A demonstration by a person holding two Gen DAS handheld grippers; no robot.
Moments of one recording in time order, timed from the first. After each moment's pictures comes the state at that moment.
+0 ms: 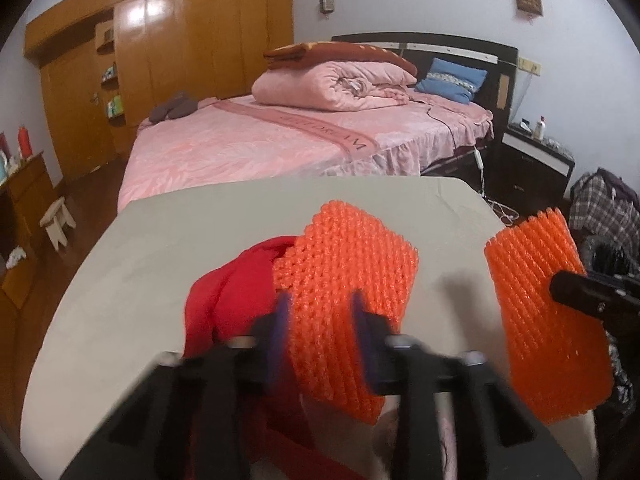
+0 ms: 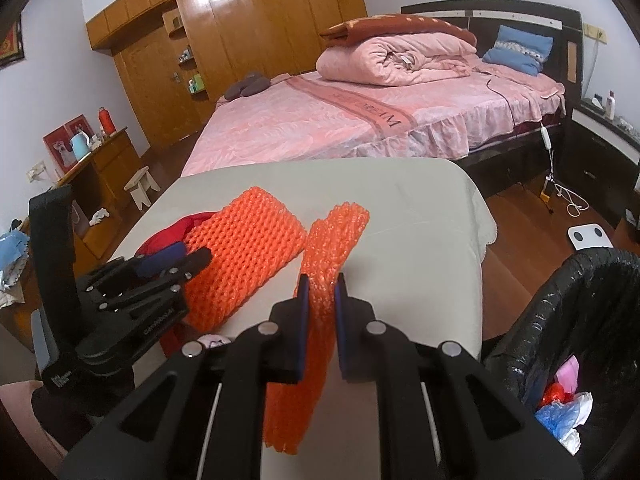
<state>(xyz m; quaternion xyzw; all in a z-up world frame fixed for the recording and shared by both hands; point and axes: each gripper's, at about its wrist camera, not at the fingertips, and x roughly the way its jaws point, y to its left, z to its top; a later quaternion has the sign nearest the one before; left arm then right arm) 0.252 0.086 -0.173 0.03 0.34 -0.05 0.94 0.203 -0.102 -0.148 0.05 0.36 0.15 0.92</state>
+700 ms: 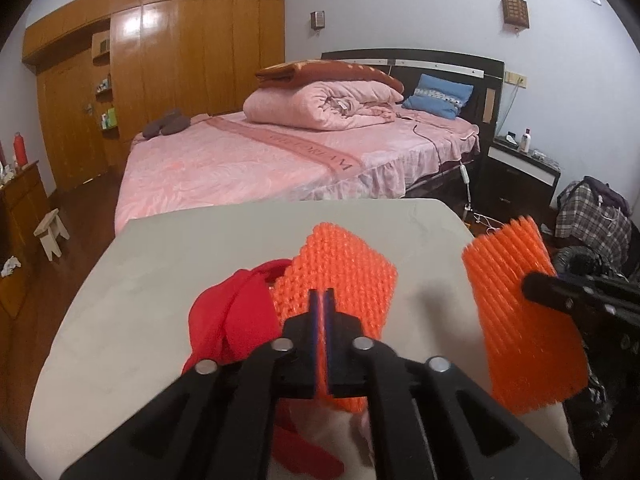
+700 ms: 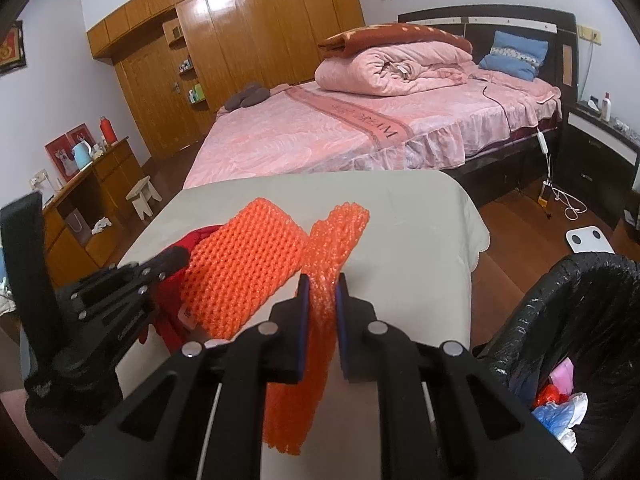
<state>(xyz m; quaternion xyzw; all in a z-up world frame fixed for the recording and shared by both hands) 0.237 0.085 -0.144 0.02 0.31 -0.07 0.95 0.193 -0.113 -0.134 0.05 0.35 0.15 0.92</state>
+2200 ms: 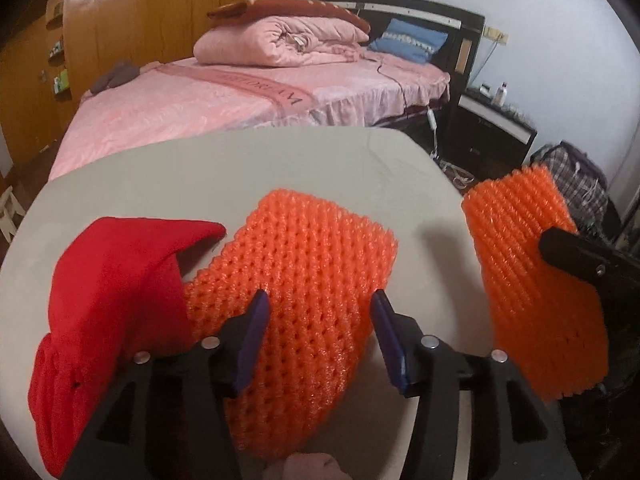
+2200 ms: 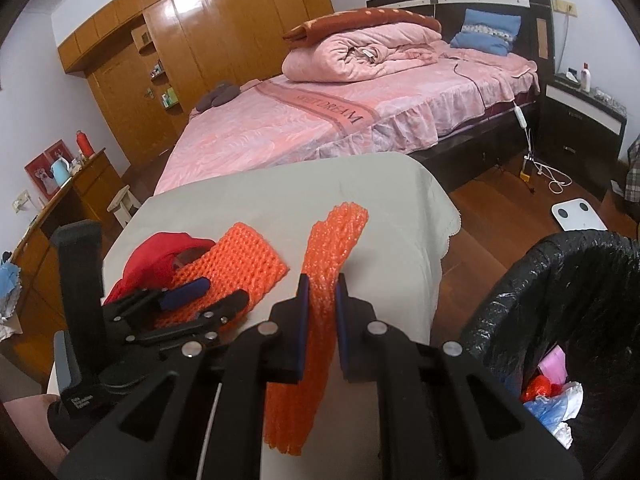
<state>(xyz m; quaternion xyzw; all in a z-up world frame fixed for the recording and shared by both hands) 0.287 0.030 -0.204 0.02 0.42 -0.14 0.90 0.216 -0.151 -0.156 0.08 0.37 0.11 0.92</state>
